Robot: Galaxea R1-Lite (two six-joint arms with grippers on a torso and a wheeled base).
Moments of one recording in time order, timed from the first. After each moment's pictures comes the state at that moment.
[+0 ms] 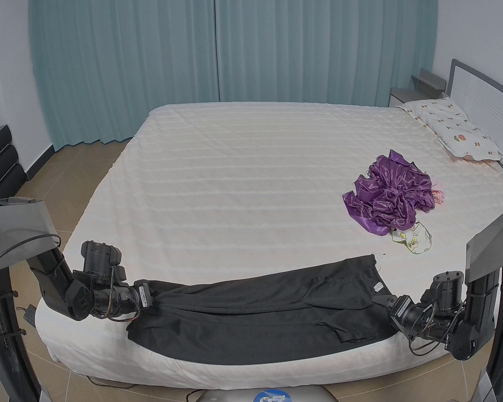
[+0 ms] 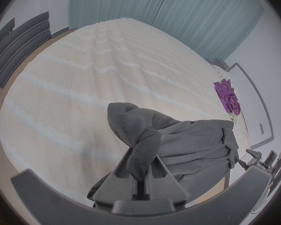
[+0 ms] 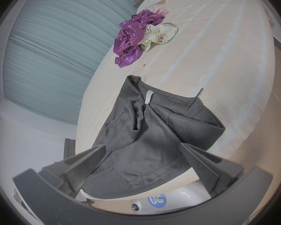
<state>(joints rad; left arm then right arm) -0.10 2.17 -0.59 -0.72 -0.17 -0.39 0.19 2.28 -0.08 -1.55 0.12 0.95</state>
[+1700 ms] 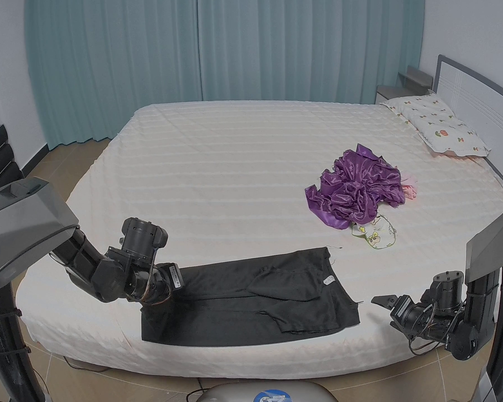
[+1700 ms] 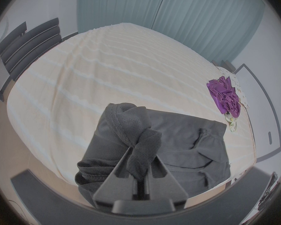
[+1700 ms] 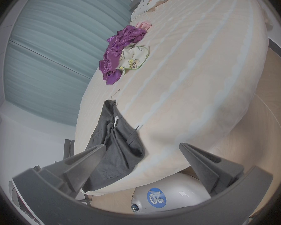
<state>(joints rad) -0.35 2.11 -0.88 -0.35 0.11 -0.64 0.19 2.28 -0.08 -1.55 0.12 0.95</state>
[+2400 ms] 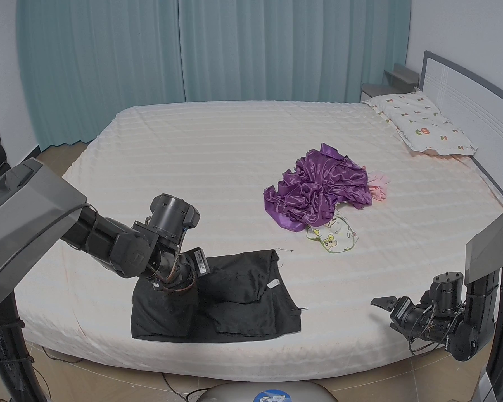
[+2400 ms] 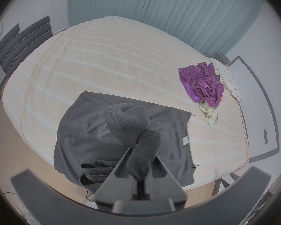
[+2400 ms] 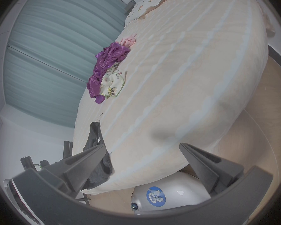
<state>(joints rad) -0.46 2.11 -1.14 -0.05 0.11 -0.71 0.20 2.28 -0.07 -1.55 0.12 0.95</state>
